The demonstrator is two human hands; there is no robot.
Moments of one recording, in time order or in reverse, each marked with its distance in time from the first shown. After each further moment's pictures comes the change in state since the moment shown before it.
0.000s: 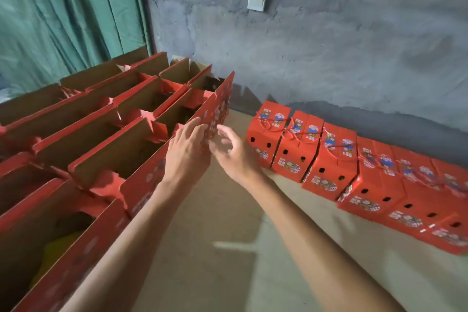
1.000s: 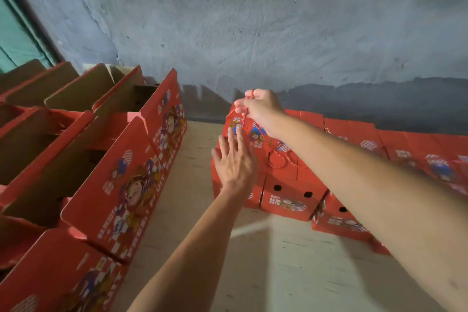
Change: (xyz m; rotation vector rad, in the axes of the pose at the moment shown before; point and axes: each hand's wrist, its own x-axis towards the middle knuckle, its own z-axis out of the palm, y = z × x) left_hand 0.212 0.073 0.393 0.174 -0.356 -0.043; right_hand 0.298 0.235 -0.136 0.393 0.297 0.467
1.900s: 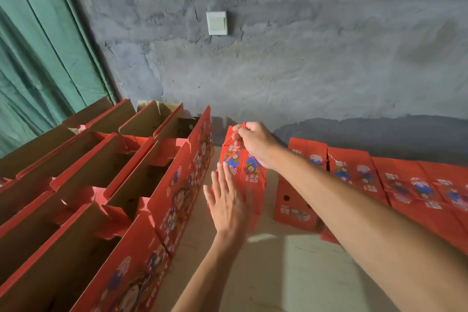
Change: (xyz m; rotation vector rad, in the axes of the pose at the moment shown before) left_hand -0.133 -0.054 -0.112 -0.108 0.175 -0.076; right_hand -0.124 -0.075 0.050 -0.013 -0.172 -0.145
